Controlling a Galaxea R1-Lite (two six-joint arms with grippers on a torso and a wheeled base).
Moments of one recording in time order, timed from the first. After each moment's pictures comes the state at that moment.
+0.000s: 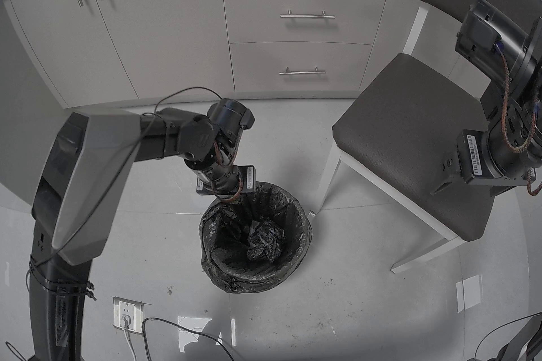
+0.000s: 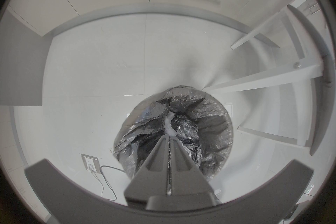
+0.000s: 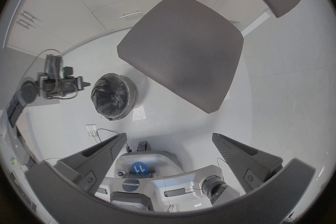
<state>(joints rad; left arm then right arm) -0.48 2.41 -2.00 0.58 0.09 -0.39 0.73 1.74 -2.00 1.47 -0.40 0.83</state>
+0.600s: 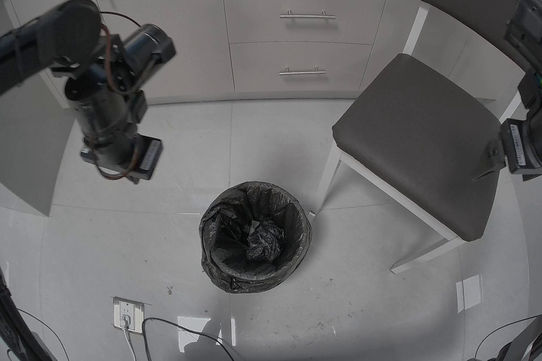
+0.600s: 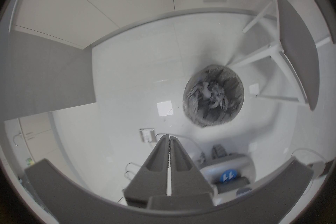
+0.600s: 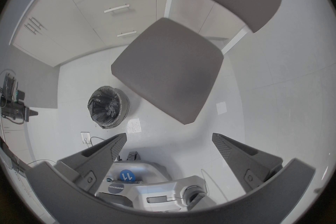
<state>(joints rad) -0.44 1.95 -2.00 1.27 0.29 -0.25 0.70 1.64 -2.00 1.53 -0.48 0.77</state>
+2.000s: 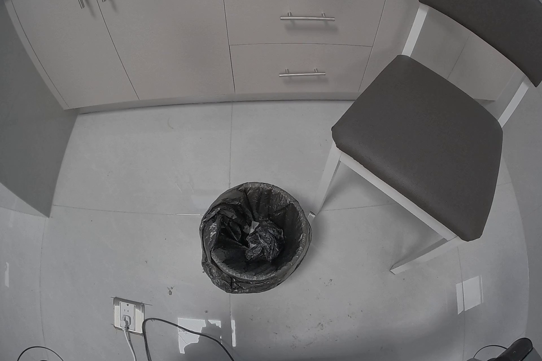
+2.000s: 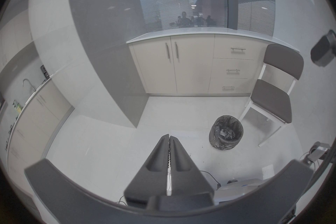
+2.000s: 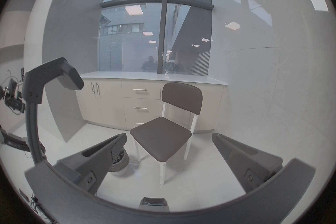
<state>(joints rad) -0.12 0.36 -1.42 1.31 0.33 -0.05 0.07 0.33 -1.87 1.37 -0.13 -0.10</state>
